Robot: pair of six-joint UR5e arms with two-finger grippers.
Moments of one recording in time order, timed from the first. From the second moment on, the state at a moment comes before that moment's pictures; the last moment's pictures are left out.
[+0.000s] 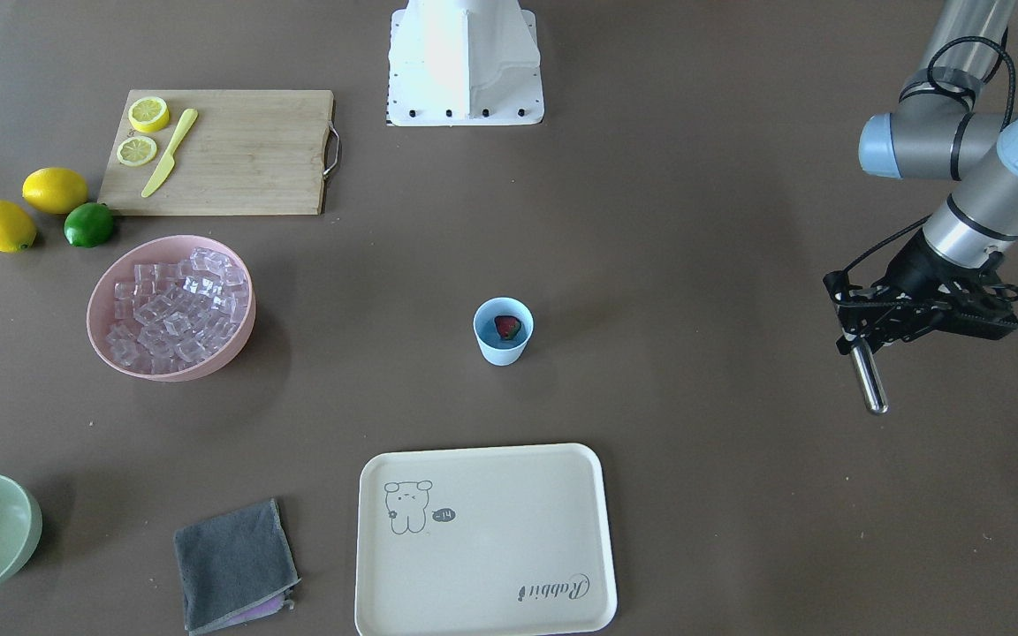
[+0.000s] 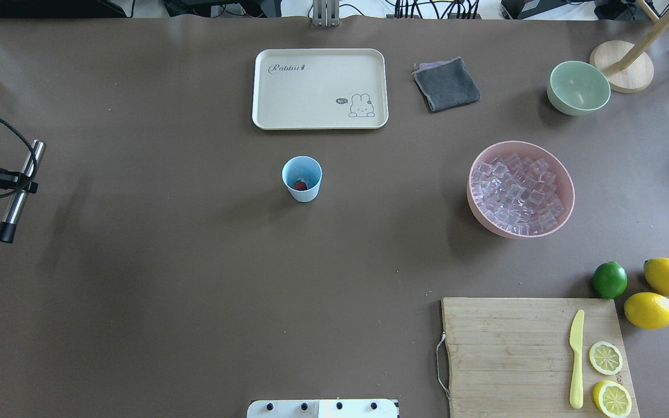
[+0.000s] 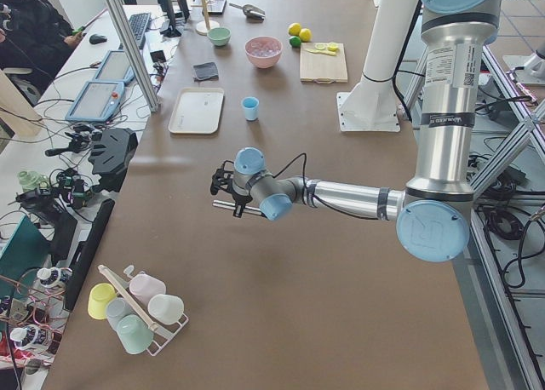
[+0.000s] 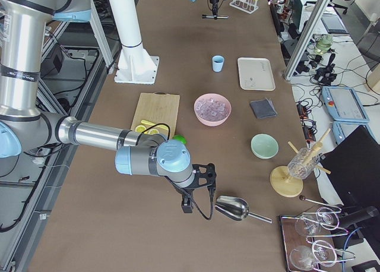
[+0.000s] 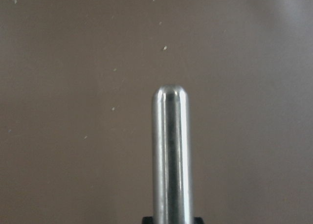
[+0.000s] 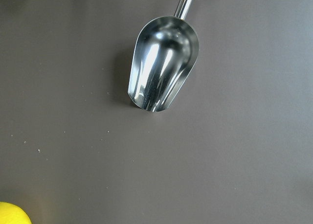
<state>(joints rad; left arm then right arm) -1.02 -1.54 -1.58 -2.33 -2.16 -0.69 1.73 -1.82 1.71 -1.39 2.35 -0.10</state>
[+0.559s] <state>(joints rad) -1.02 -1.41 -1.57 -2.41 -2.18 -0.67 1.73 -1.82 1.70 -1.39 2.35 -0.10</state>
